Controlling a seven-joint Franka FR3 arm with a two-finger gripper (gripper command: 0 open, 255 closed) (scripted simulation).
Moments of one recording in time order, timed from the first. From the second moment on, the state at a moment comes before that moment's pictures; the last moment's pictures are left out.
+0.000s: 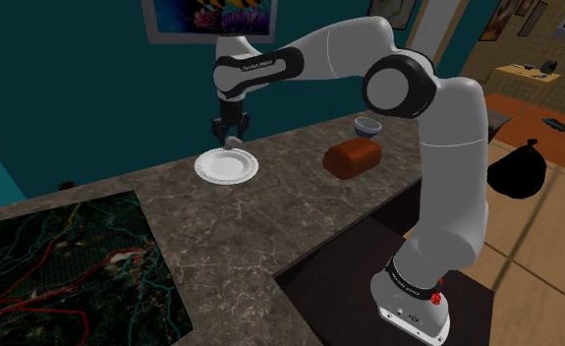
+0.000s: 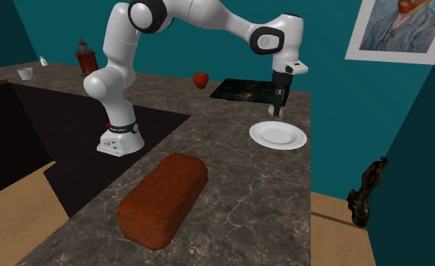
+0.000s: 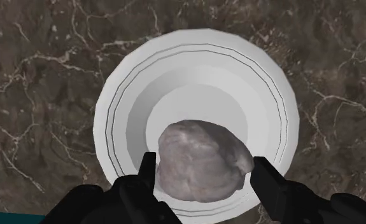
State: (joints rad) arm 0.01 0.50 0.08 -1.49 -0.04 1.98 0.24
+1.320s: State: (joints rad) arm 0.02 0.63 0.07 -1.47 -0.05 2.10 0.25
